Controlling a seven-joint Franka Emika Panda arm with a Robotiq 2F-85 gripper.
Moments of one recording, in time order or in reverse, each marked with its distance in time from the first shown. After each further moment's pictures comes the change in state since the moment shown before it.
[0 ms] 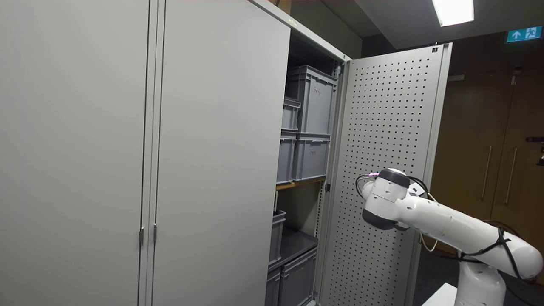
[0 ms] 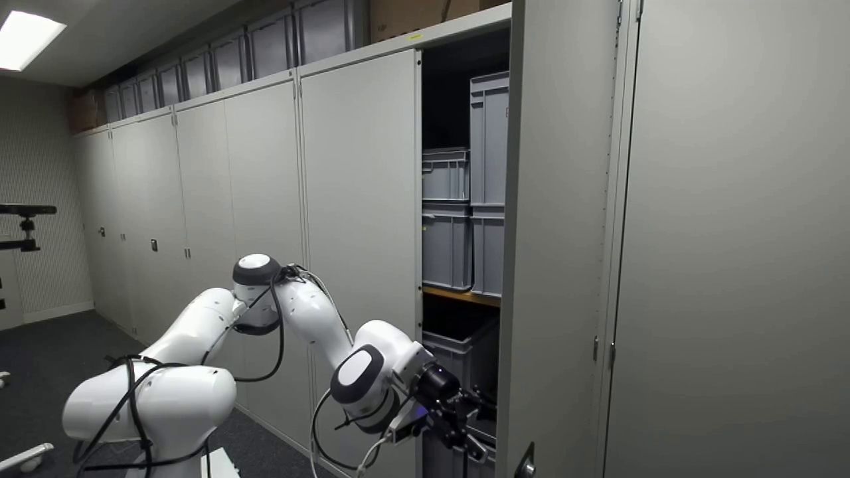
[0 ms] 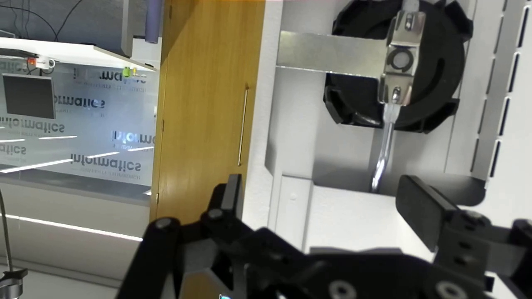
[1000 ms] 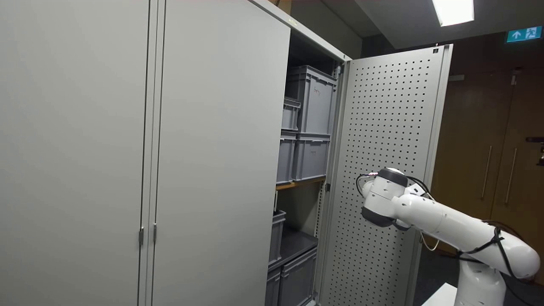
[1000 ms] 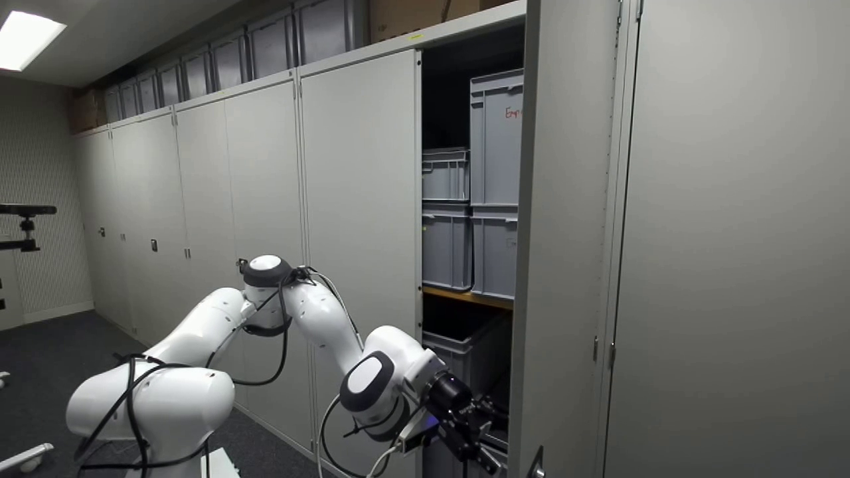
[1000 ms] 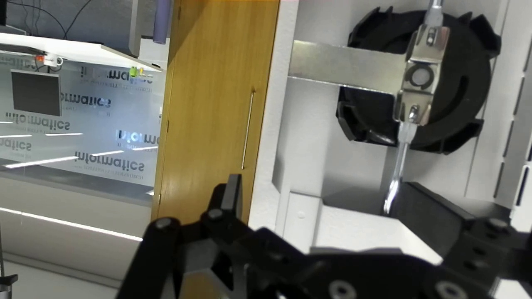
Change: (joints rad) arm -0.098 0.000 0.030 0.060 0.000 0.007 -0.029
